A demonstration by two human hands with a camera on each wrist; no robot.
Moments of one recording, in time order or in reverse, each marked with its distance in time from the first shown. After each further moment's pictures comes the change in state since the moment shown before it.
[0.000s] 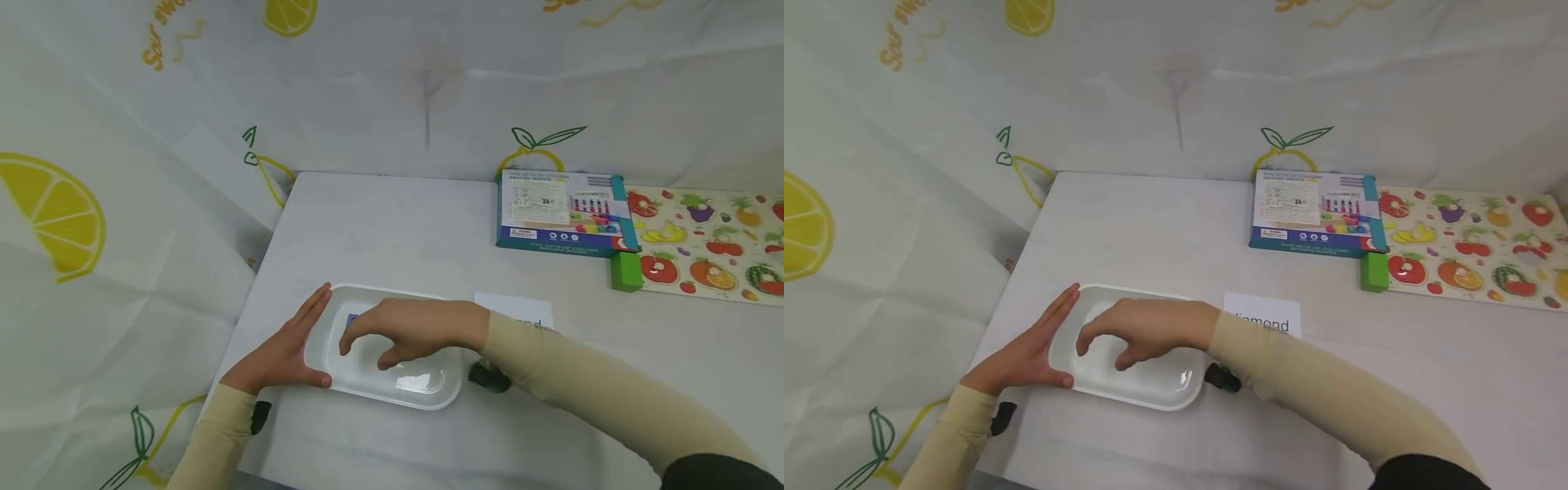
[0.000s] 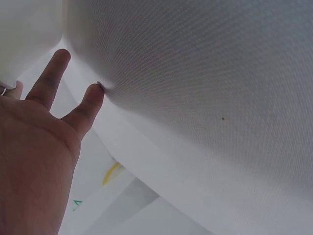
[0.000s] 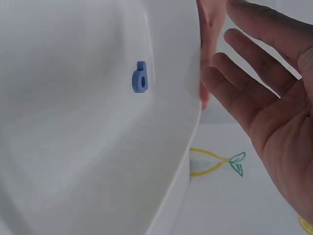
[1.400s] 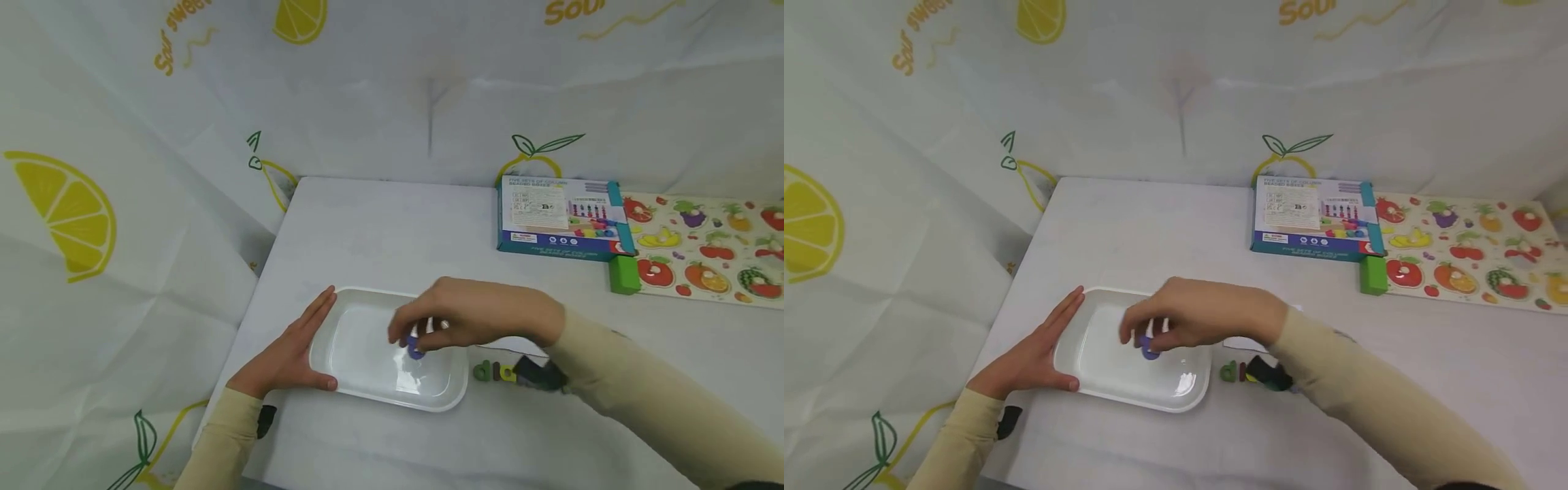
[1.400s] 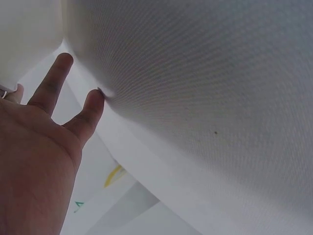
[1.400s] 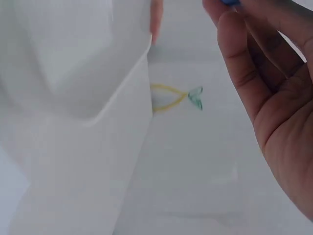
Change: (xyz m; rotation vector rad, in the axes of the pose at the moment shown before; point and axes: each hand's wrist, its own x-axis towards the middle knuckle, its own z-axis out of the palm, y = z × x) left_hand -0.001 -0.001 0.002 0.025 0.043 0.017; right_hand -0.054 -0.015 -0.030 0.142 0.076 0.020
